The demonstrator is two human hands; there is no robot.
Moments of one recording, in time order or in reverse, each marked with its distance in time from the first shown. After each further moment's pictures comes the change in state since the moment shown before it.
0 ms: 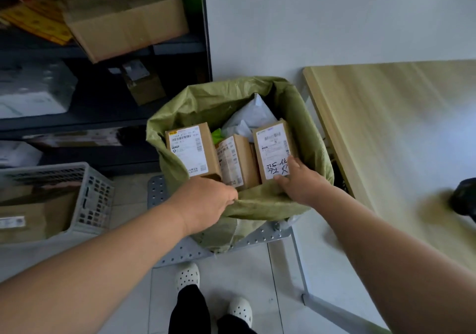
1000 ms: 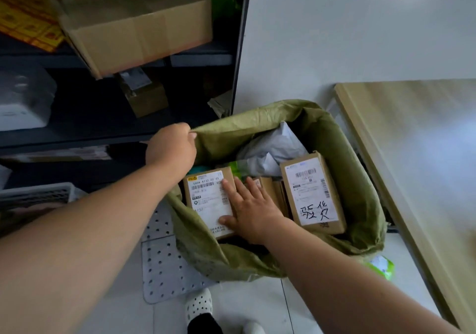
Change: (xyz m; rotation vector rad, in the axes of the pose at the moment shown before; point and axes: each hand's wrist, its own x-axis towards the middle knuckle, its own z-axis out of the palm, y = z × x) left_hand 0.084 -0.198 -0.064 -0.239 0.516 -0.580; right_hand 0.079 -0.173 0.072 -0.271 -0.098 -0.339
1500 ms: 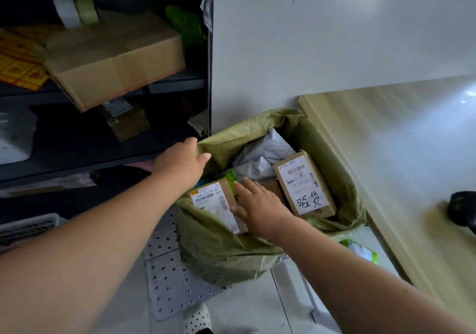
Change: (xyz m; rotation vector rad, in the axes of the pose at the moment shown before) left_hand -0.013 0.043 -0.016 0.088 -0.257 0.140; right_hand -0.057 0.020 -0.041 0.154 0.170 0.120
